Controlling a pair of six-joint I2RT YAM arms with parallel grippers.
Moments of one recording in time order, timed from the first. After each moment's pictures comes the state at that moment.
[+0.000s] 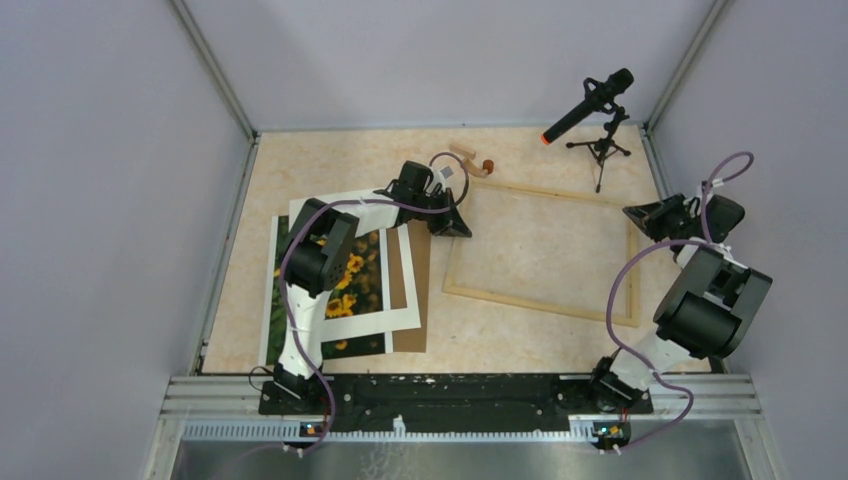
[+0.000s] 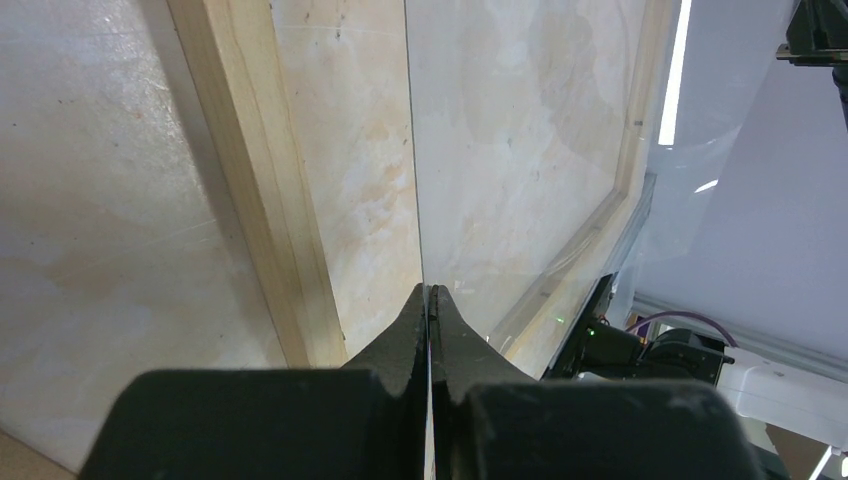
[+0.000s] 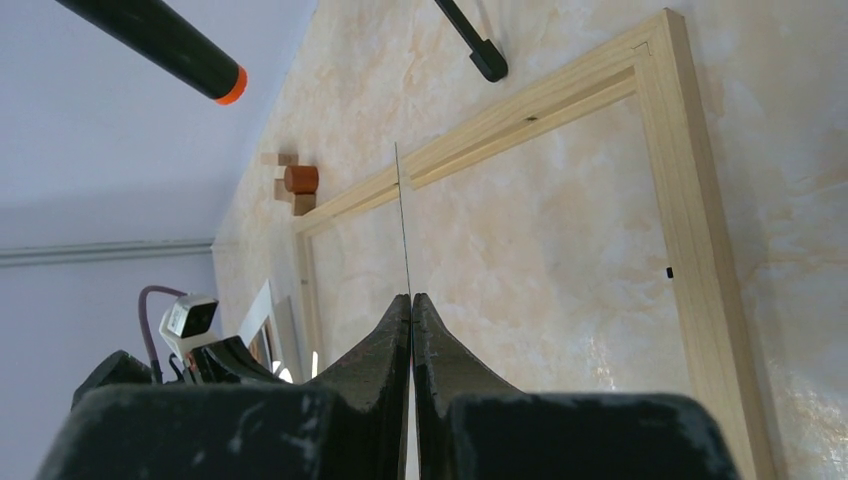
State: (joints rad) left arm -0.49 2.16 1.43 -0.03 0.73 -0.70; right arm -0.61 1.61 0.83 0.20 -0.79 0.65
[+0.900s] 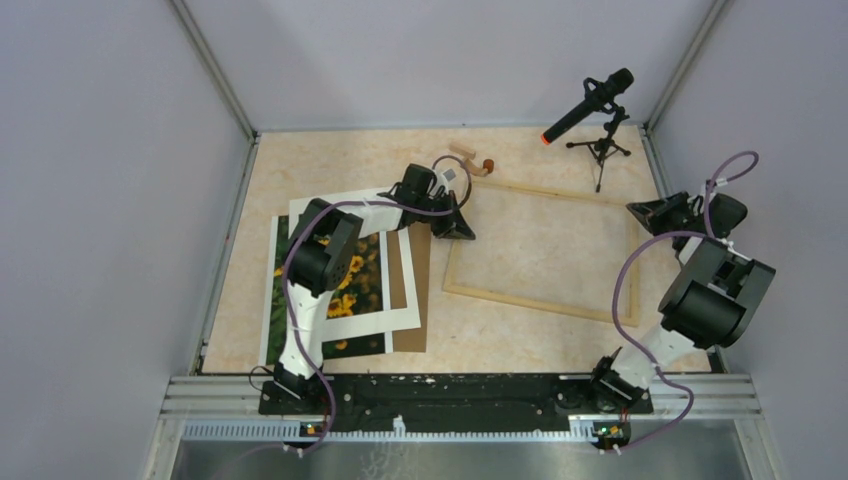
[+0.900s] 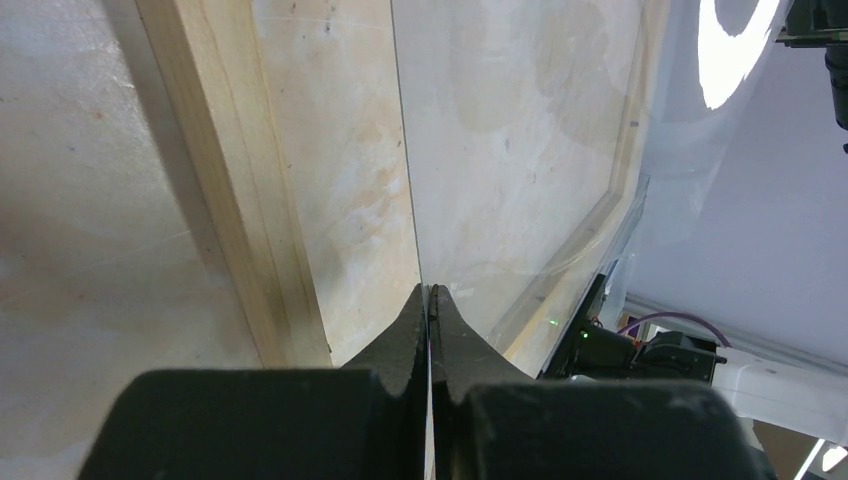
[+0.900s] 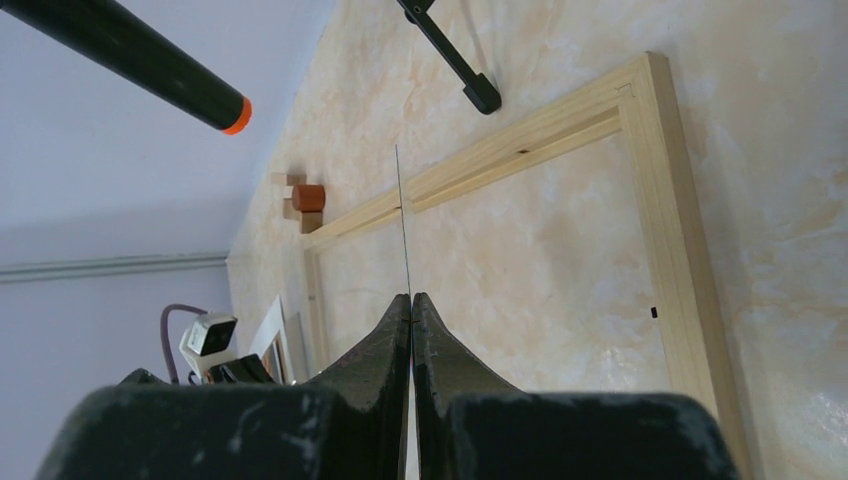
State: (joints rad) left arm -0.51 2.17 1.42 0.01 0.73 -0.74; right arm -0.63 1.67 0.86 0.27 -0.80 0.69
